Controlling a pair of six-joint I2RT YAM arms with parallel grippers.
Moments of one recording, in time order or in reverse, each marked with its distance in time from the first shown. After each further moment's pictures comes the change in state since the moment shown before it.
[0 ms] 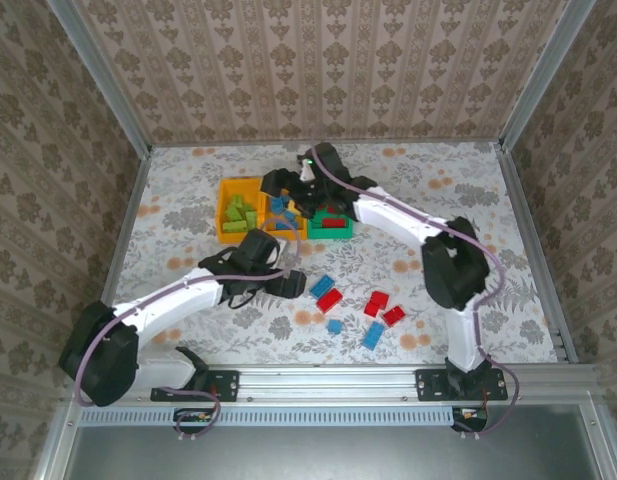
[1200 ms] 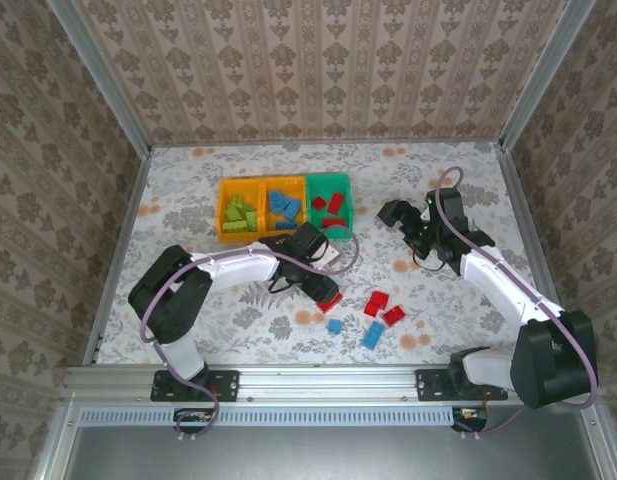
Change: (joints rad) left arm -0.116 0.446 0.288 -0.004 0.097 0.268; right arm -0.409 -0.713 -0.793 -0.086 0.169 -0.069
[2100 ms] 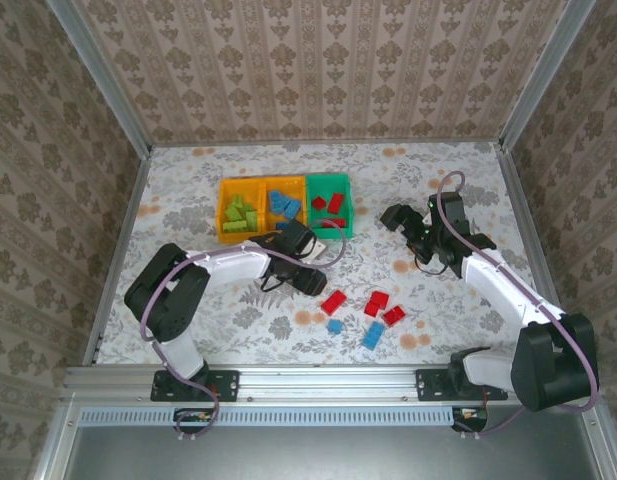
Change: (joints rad) left arm 0.077 -0.007 -0.058 0.051 -0.024 -0.044; right arm -0.008 -0.013 -0.024 -0.018 0.007 0.000
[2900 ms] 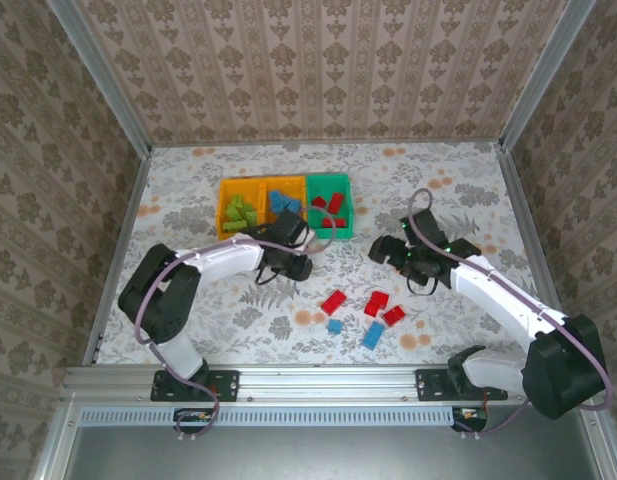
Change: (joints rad) left arm 0.069 -0.043 0.061 -0.092 -0.064 -0.090; right arm 0.254 -0.032 0.013 -0.302 0.215 -0.086
